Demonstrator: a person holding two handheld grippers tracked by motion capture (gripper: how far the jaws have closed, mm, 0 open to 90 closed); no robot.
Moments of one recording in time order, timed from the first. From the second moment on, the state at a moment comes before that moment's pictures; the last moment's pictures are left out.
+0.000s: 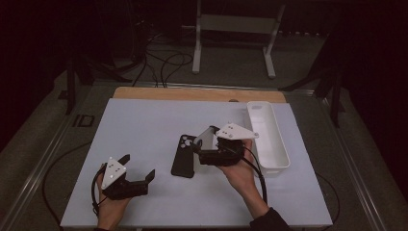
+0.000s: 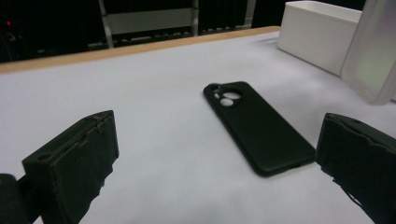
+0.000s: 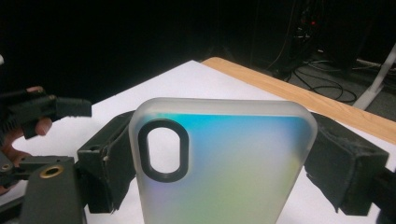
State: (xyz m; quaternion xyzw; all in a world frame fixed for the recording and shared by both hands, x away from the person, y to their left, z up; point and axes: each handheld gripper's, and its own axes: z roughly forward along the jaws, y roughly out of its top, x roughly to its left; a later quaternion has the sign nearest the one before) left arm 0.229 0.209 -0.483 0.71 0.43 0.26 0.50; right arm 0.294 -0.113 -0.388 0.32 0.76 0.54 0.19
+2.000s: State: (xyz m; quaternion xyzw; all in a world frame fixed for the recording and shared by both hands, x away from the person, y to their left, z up) left arm 0.230 0.216 -0.494 0.70 0.44 0.29 0.48; right arm 0.372 -0.156 -0.348 0.39 0.72 0.51 0.28
